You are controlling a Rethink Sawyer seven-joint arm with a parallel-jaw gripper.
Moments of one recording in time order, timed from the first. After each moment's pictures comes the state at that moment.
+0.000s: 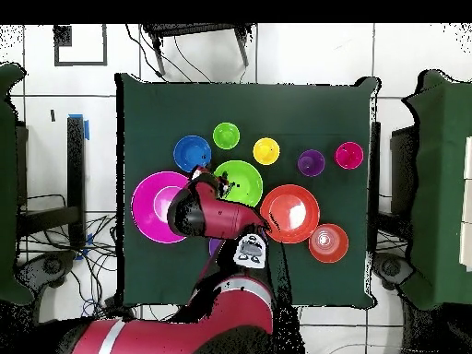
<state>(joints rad) 0.00 -0.44 -0.13 1.74 0.12 -0.15 2.10</state>
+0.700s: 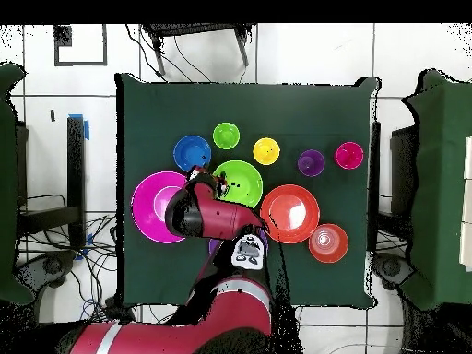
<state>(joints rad) 0.01 -0.44 -0.13 1.74 0.12 -0.15 2.10</state>
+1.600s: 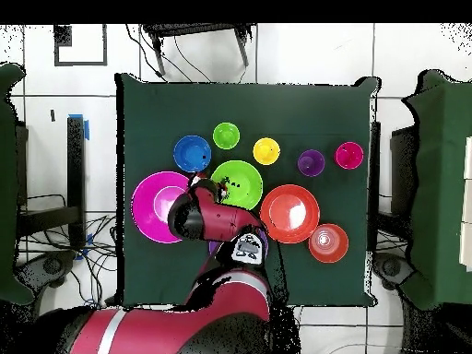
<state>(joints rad) 0.00 -0.39 -0.13 1.74 0.12 -0.15 2.10</state>
